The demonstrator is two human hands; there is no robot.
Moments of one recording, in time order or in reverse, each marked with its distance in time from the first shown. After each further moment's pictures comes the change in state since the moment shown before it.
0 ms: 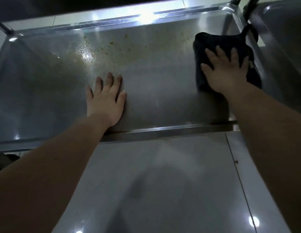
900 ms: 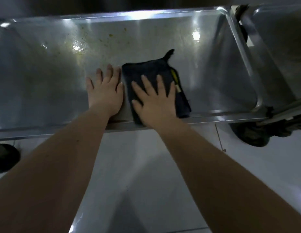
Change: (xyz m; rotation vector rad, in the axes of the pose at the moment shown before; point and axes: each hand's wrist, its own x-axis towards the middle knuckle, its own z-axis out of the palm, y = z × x) left_hand -0.004 -0.001 0.001 0.014 0.007 -0.003; right_hand -0.134 -0.139 0.038 -0.023 -0.023 -0.391
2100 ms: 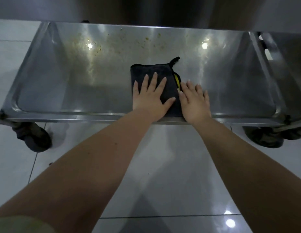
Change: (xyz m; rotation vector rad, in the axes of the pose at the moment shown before) left_hand -0.064 0.010 -0.014 -0.079 -0.150 0.133; right_hand -0.027 0.003 -0.002 0.228 0.027 0.153
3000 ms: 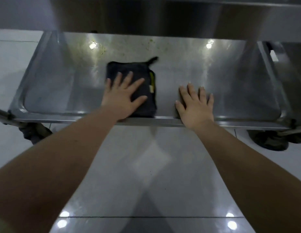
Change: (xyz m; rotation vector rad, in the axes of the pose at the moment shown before) left_hand -0.011 -0.102 -0.012 0.047 0.036 0.013; right_hand -0.005 -0.007 0.007 -0.242 -0.066 -0.017
